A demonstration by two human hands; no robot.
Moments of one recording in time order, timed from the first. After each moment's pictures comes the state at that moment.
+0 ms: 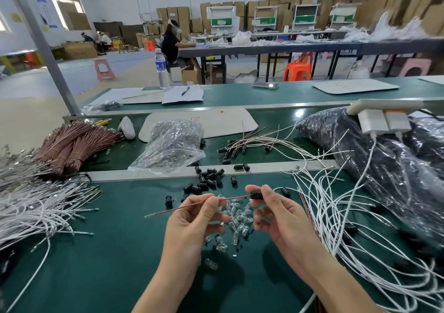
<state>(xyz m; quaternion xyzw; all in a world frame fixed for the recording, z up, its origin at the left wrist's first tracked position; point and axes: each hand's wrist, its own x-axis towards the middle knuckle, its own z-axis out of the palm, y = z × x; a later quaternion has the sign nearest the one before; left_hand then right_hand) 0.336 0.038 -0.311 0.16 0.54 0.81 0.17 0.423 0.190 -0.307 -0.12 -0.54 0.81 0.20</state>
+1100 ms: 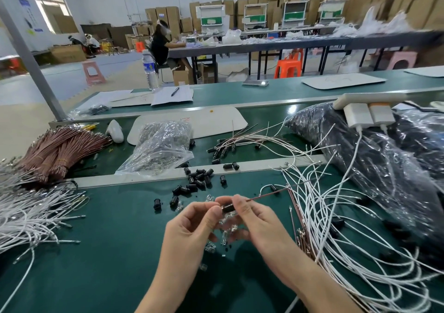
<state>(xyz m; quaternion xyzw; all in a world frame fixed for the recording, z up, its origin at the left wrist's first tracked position) 0.349 0.040 -0.315 0.26 0.66 0.70 0.12 0.422 0.174 -0.310 -0.09 -0.61 0.77 0.17</state>
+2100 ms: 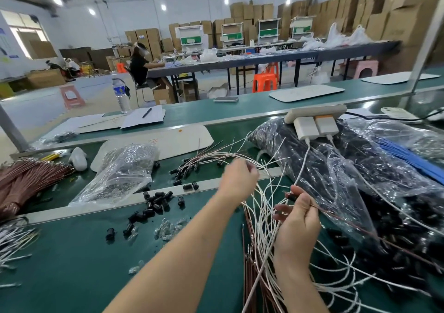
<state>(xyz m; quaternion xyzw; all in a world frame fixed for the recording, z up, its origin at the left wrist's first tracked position) 0.351 0.270 -0.253 0.38 0.85 0.35 0.12 0.471 0.267 -0.311 -0.37 -0.43 0.59 0.57</state>
